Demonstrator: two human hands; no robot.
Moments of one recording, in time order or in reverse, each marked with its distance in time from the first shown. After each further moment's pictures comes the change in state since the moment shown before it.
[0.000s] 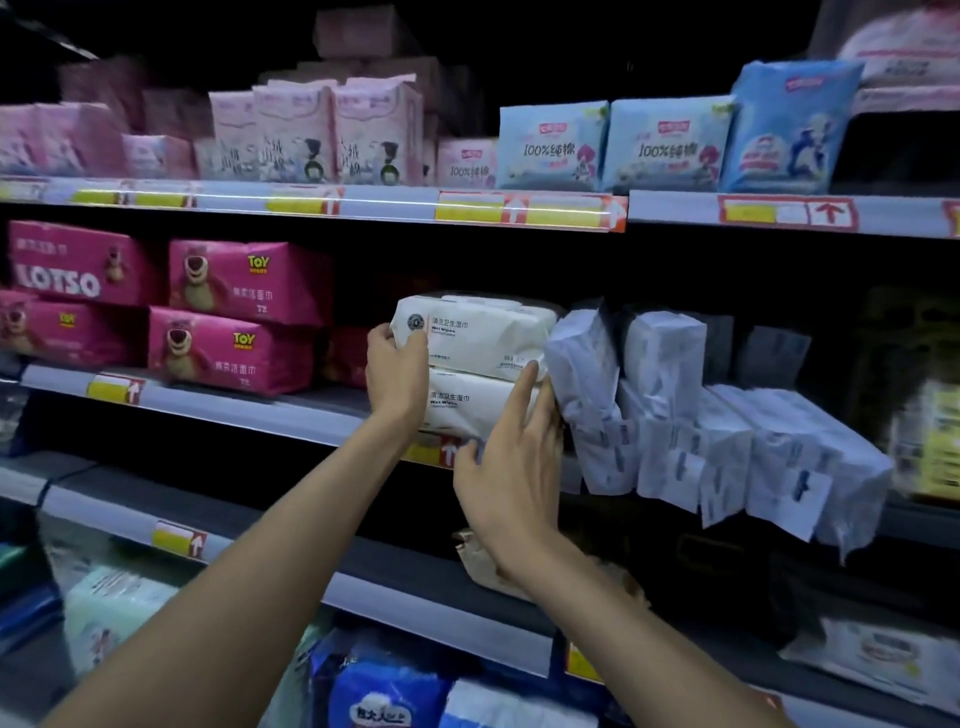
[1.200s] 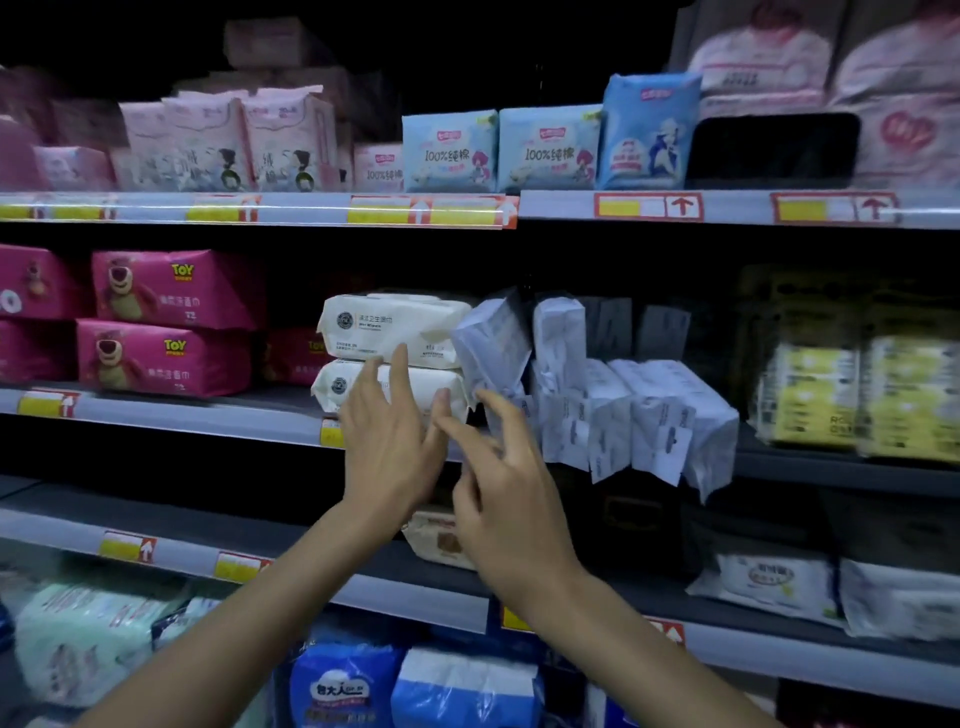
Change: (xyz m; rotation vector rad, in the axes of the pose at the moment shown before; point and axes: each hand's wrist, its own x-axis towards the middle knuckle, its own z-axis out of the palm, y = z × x) left_hand -0.123 -0.016 0.012 0.740 -0.132 0.599; right_hand -0.058 0.051 -0.088 0.105 0.019 -0.356
